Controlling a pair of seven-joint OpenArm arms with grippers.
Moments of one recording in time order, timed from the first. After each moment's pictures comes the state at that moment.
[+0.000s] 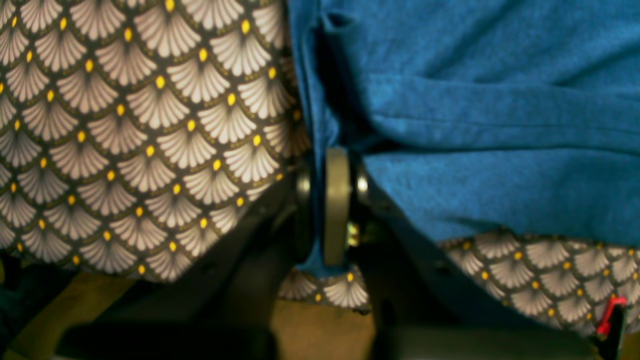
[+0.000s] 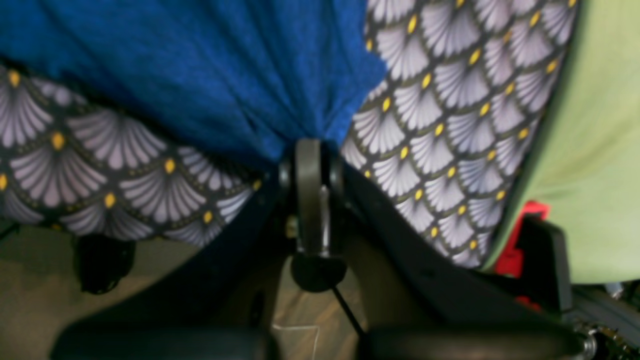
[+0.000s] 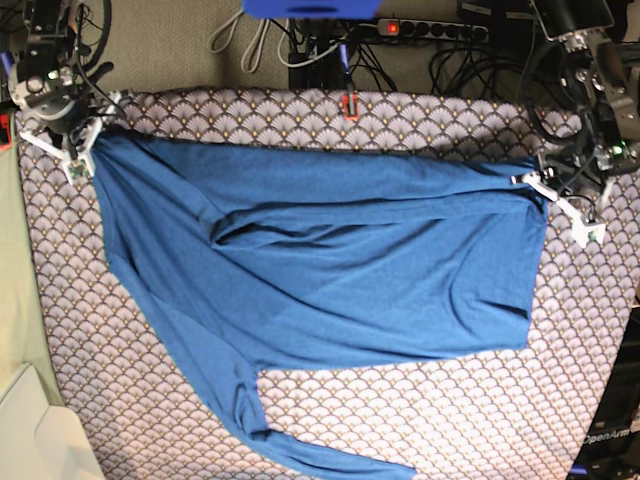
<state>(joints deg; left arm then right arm) 8.0 -16.6 -24.6 101.2 -23.6 -9.7 71.2 -26.9 16.3 21.1 105.7 -0.3 26.0 -46.9</state>
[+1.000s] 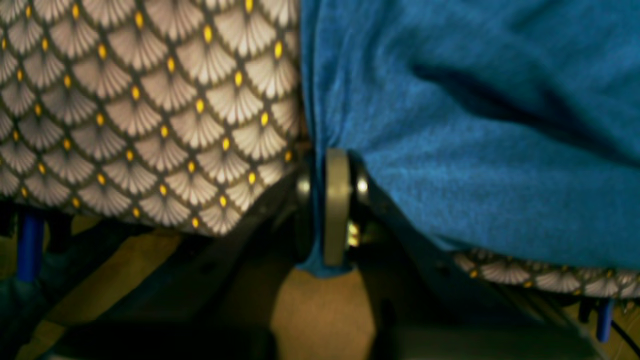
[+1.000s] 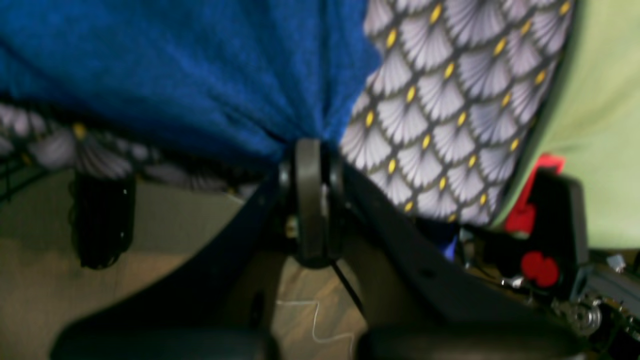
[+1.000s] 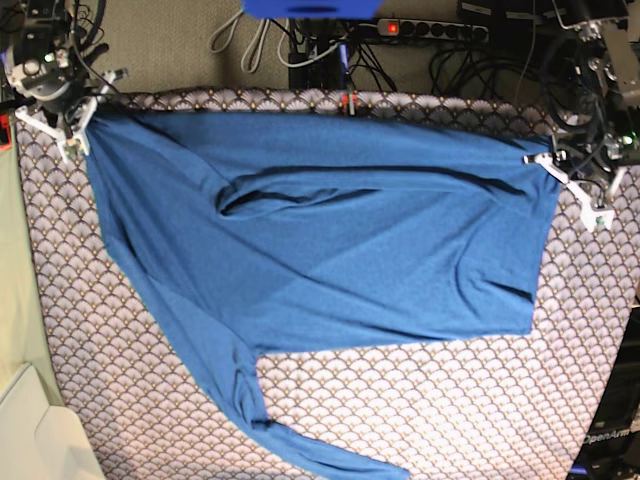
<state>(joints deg) 11.6 -20.8 -24.2 102.4 -23.8 -9.7 73.9 -31.3 16.4 22.9 105.9 -0.3 26.0 -46.9</state>
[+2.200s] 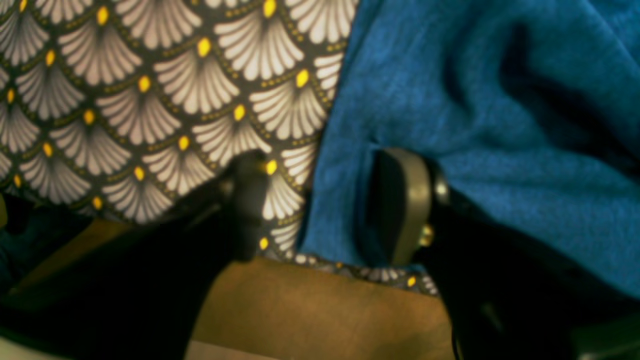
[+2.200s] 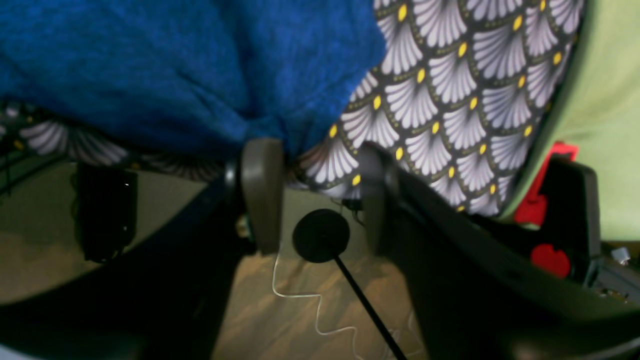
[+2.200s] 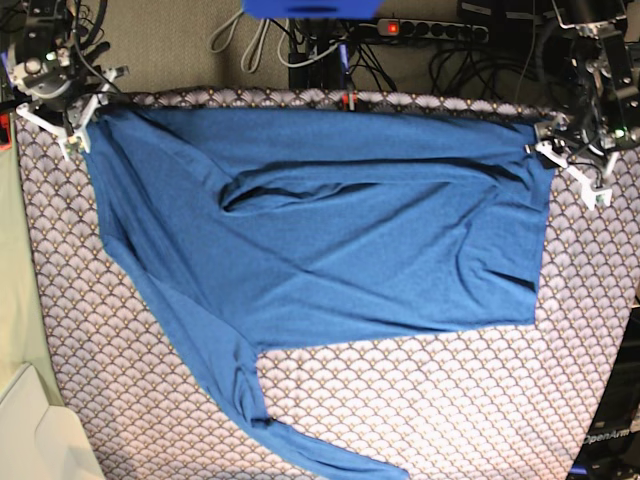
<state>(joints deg) 12.4 -20.9 -24.3 89.7 -23.3 -9.5 64.6 -31.2 15.7 23.4 105.5 -0.3 26.0 -47.3</state>
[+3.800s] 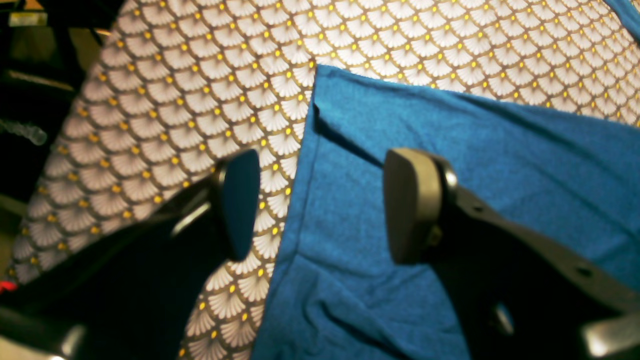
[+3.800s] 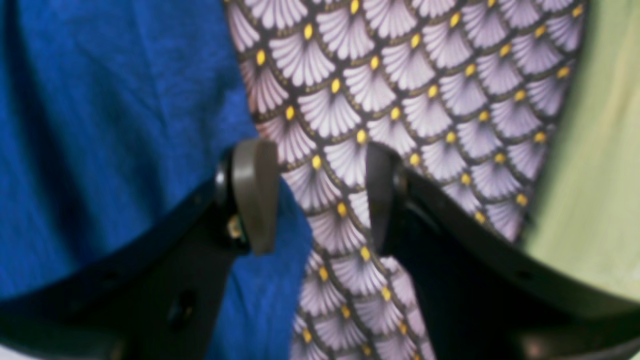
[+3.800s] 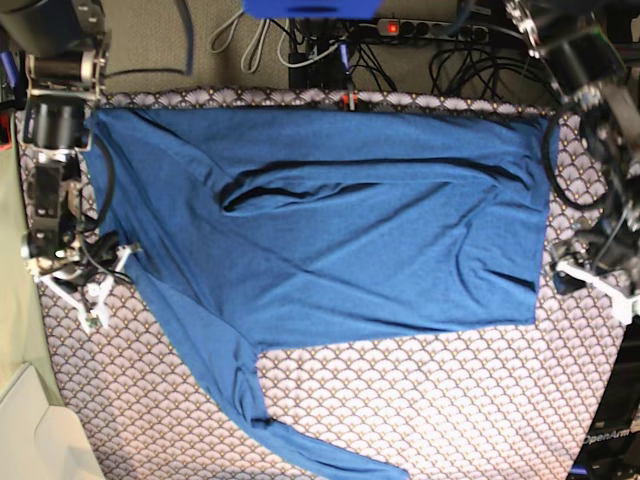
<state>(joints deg) -7.7 -17.1 -27.5 95.9 -22.8 -9.7 63.3 17.6 19.1 8.8 66.1 -1.3 26.0 -46.1</state>
